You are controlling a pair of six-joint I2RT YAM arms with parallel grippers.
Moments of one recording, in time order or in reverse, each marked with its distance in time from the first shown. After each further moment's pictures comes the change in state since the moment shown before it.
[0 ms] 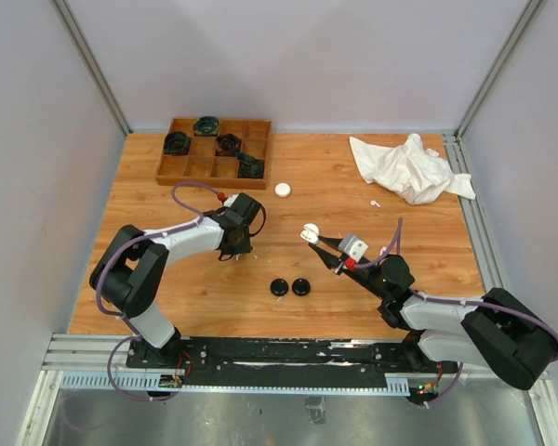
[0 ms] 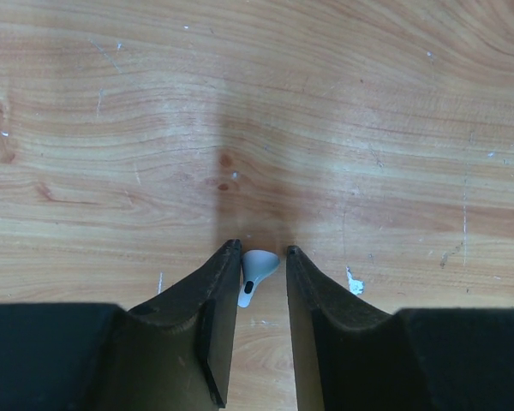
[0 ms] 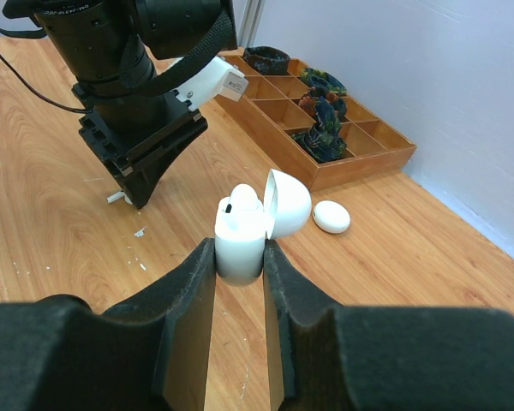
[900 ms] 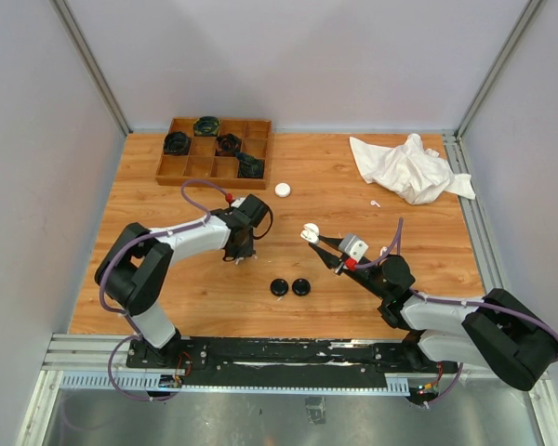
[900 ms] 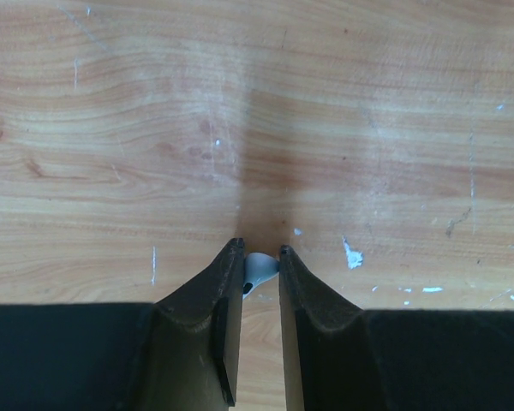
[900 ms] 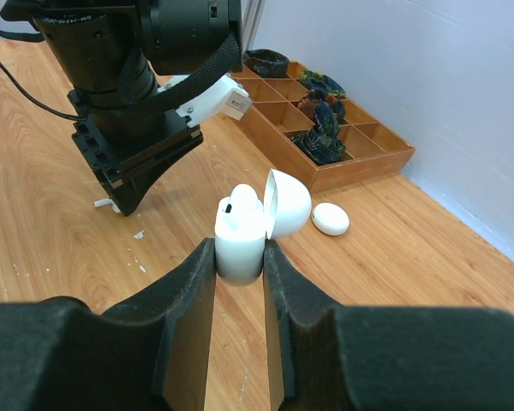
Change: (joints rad) left arm -0.045 0.035 0.058 -0.090 -0.019 0.022; right arm 0.000 -0.005 0.000 0.000 0.000 0.000
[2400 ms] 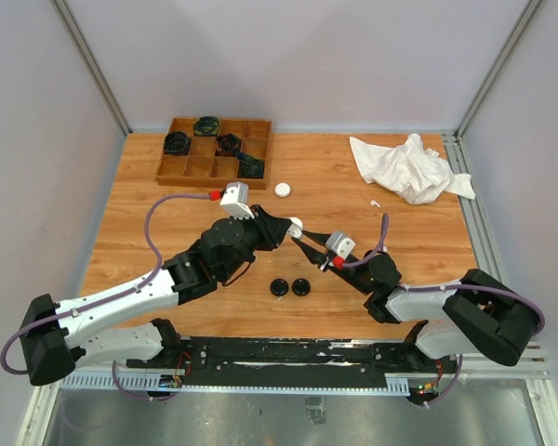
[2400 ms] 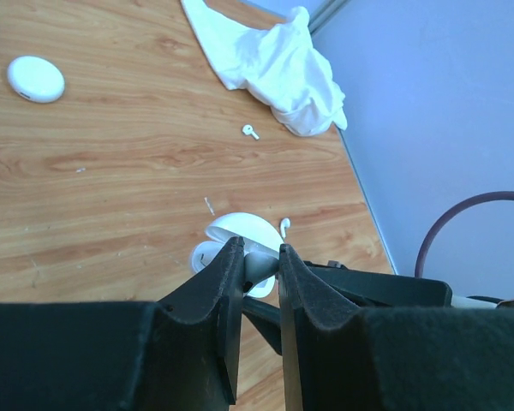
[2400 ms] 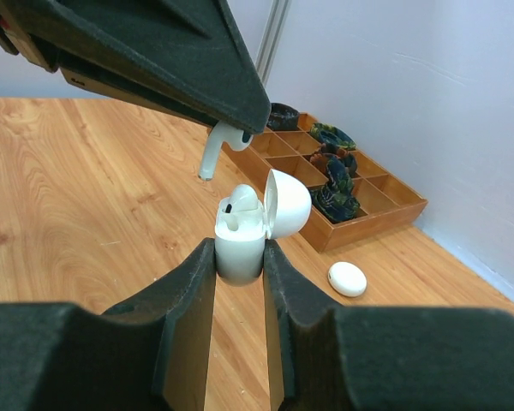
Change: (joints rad) left arm -0.358 -0.633 -0.207 0.613 -0.101 -0.135; right arm 0.121 0.159 0.107 0.146 0.081 0.001
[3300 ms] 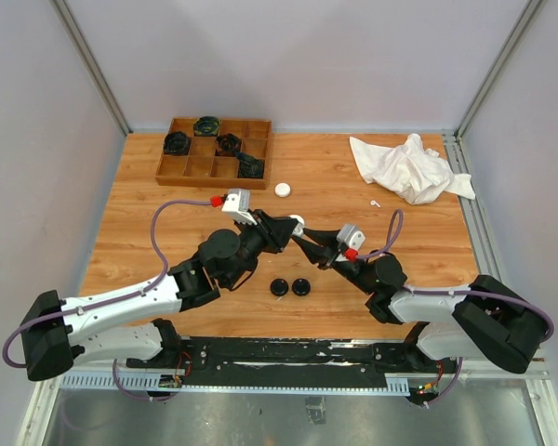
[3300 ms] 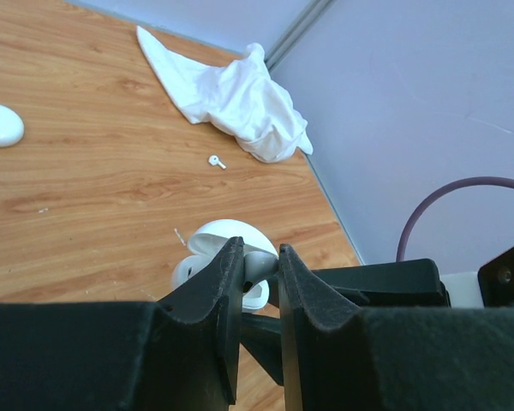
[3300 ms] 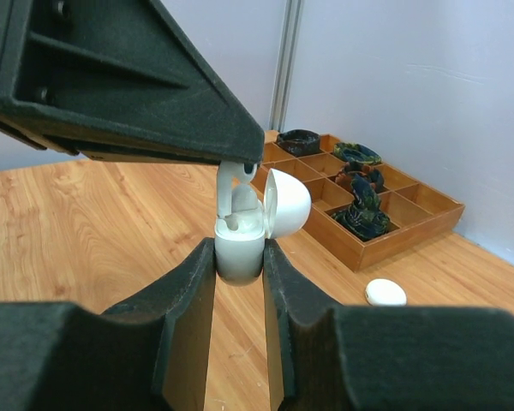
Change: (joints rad) left arm -0.068 0.000 -0.082 0.248 -0.051 0.083; right arm 0.005 -0.058 0.004 0.013 0.009 0.184
